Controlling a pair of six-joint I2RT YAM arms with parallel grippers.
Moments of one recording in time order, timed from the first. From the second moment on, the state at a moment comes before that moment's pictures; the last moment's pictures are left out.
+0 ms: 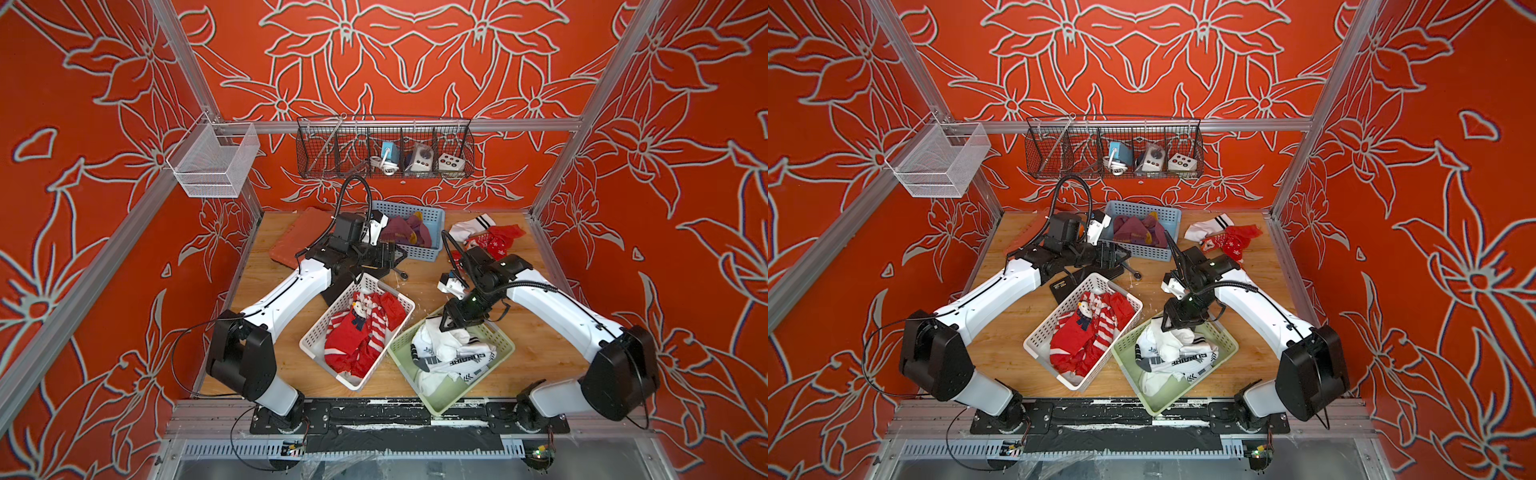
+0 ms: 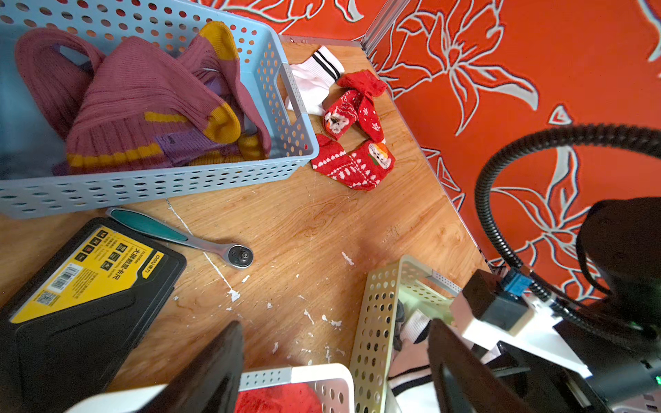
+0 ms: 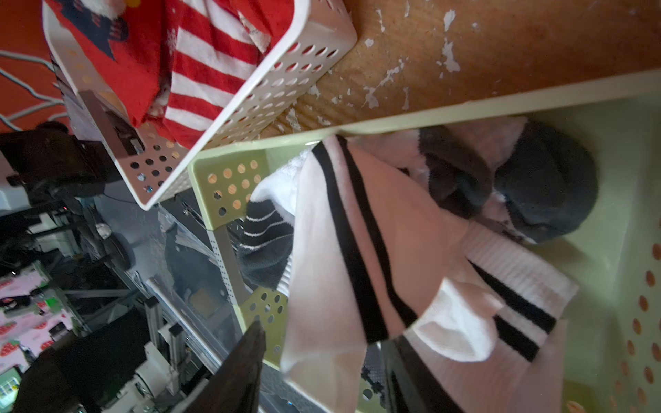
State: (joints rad) left arm -0.39 1.54 1.28 -0.34 0.50 -0.33; right arm 0.52 1.43 1.17 -1.21 -0.52 0.11
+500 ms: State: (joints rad) left arm -0.39 1.54 1.27 -0.34 0.50 -0.33; right arm 0.45 1.49 1.51 -1.32 -0.31 0.11
